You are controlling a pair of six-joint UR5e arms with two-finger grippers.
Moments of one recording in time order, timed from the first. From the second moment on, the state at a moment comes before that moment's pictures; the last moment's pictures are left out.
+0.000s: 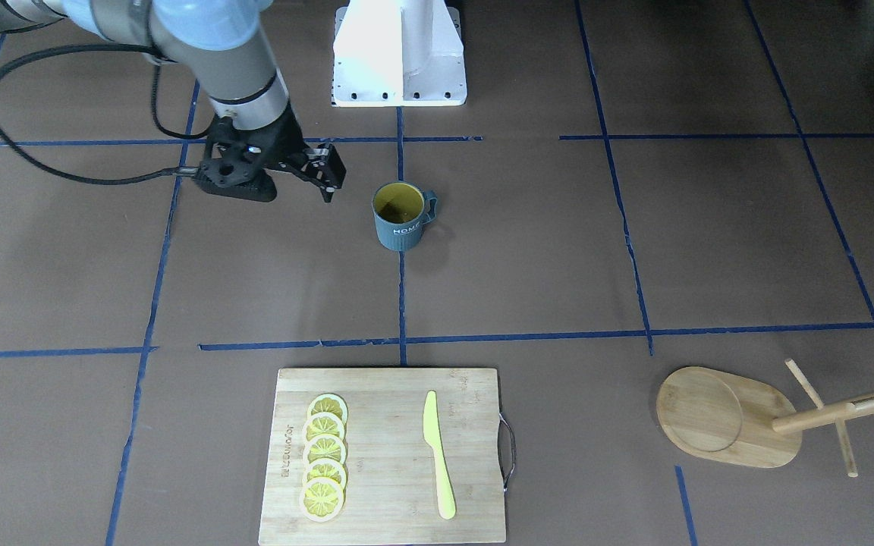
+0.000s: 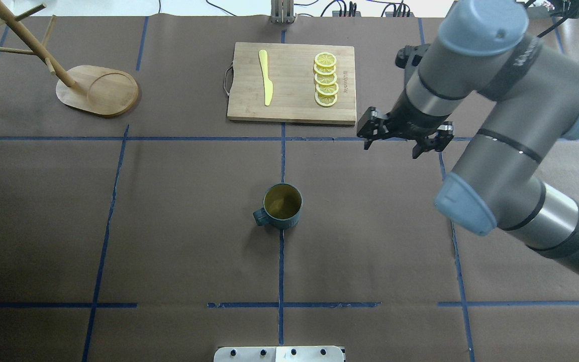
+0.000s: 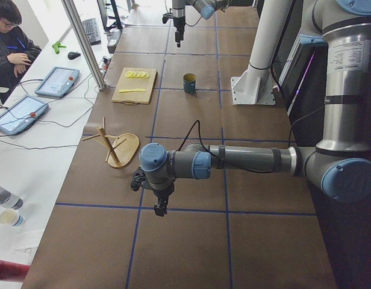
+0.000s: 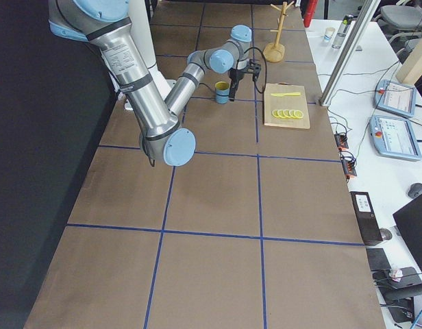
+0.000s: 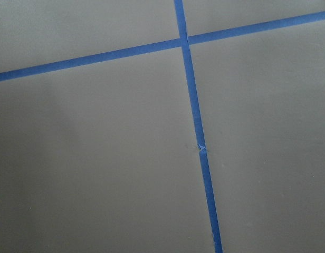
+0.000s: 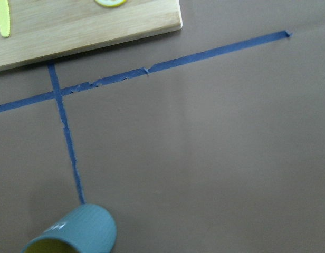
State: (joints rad) left arm -1.51 -1.52 -1.64 -1.54 -2.33 0.18; right arm 0.86 -1.08 1.93 -1.80 2.18 1.03
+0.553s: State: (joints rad) left arm -1.51 -1.52 -1.67 -1.54 -2.33 0.18; right arm 1.20 -1.43 1.92 -1.79 2.29 0.28
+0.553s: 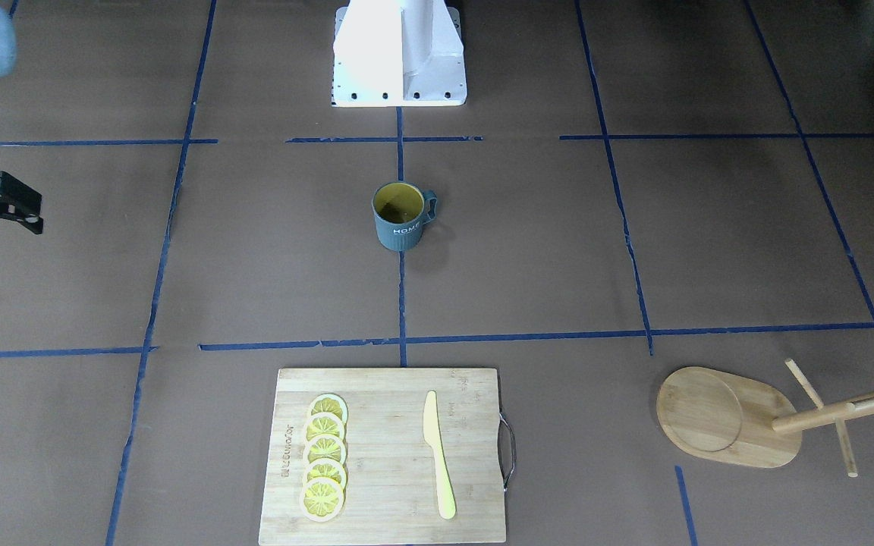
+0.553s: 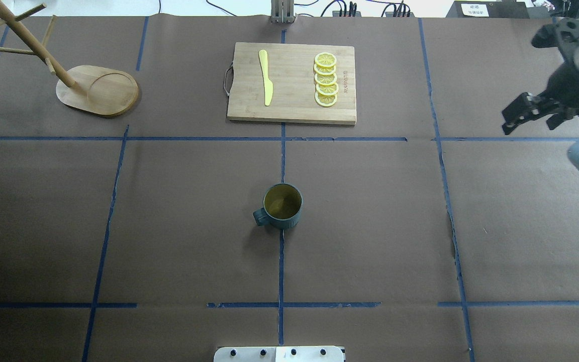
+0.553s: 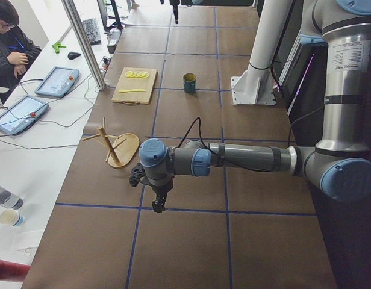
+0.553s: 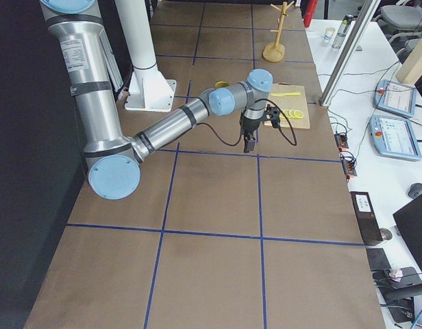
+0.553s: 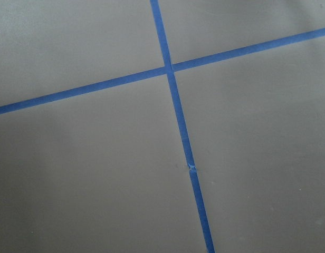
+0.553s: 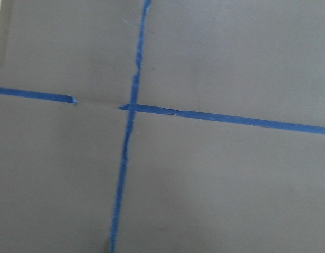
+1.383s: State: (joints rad) left arm -1.51 -1.52 -1.68 -1.75 -2.33 0.18; right arm 1.57 -1.85 1.93 -1.77 2.29 -0.22
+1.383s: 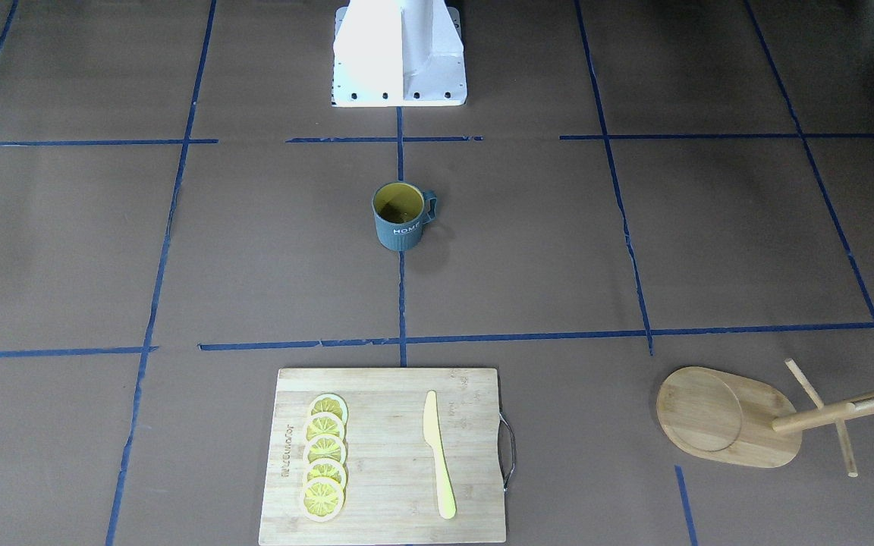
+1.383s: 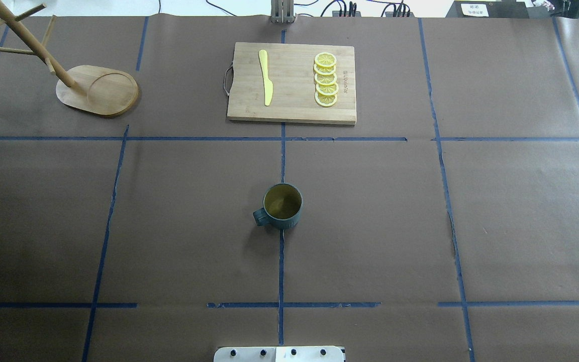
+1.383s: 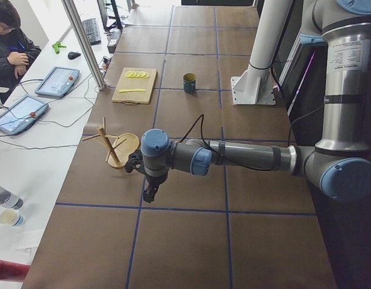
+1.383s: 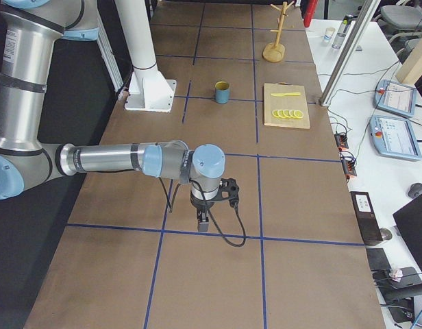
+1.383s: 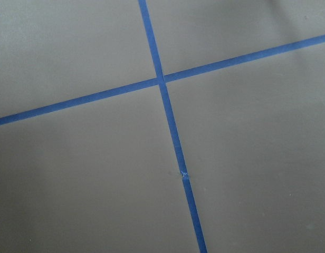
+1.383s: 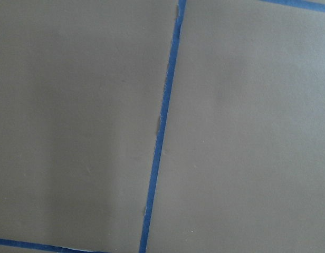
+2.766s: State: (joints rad) left arm -0.96 -1.58 -1.69 -2.66 -2.23 -0.35; right arm 1.55 -1.83 1.93 -1.72 2.29 -0.15
